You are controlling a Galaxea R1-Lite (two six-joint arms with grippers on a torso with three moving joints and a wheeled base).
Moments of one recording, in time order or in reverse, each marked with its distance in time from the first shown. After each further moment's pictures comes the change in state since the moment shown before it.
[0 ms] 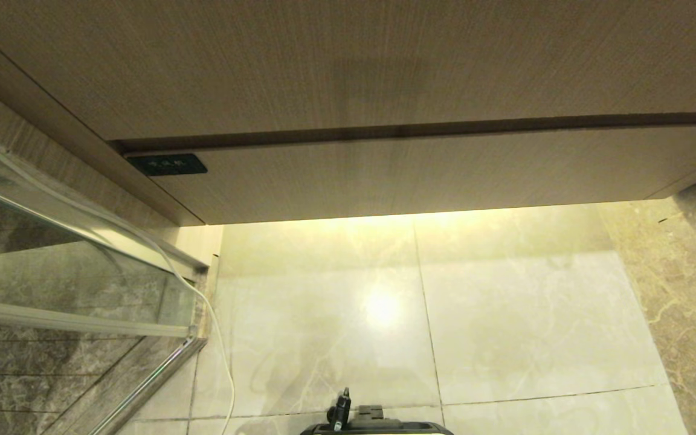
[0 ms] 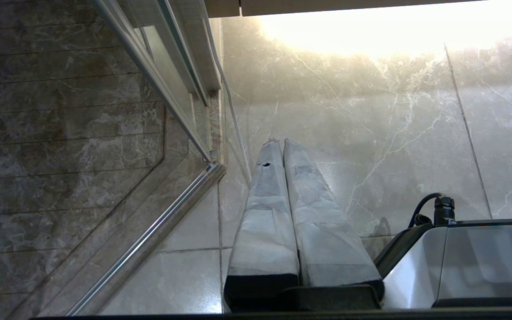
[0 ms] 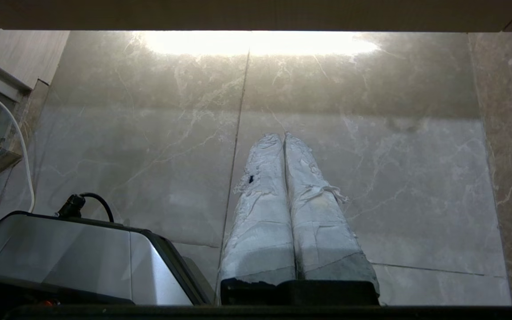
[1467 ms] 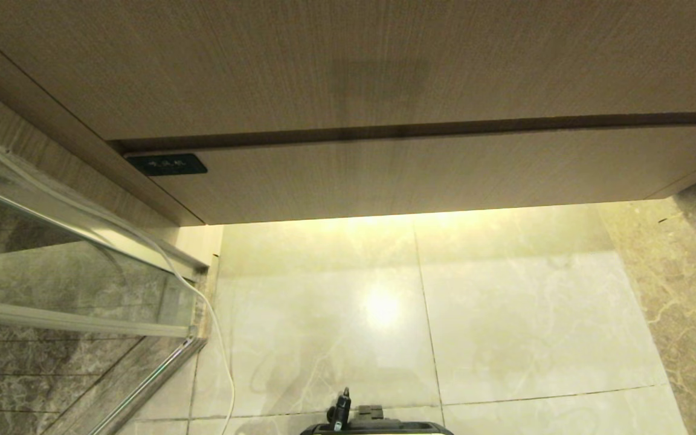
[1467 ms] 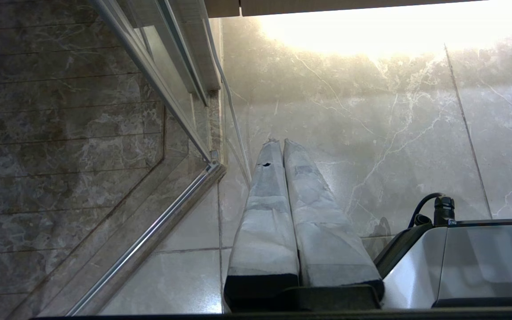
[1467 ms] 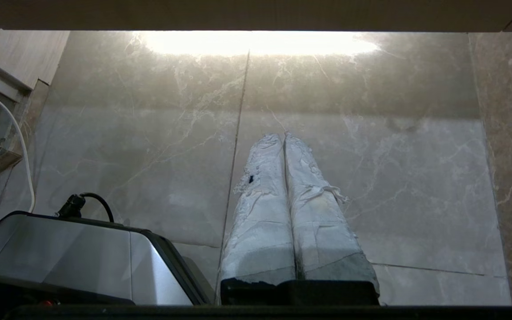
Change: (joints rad) left arm 0.000 0.000 0.000 0.000 0.000 0.000; right arm 0.000 0.000 0.000 0.000 0.000 0.000
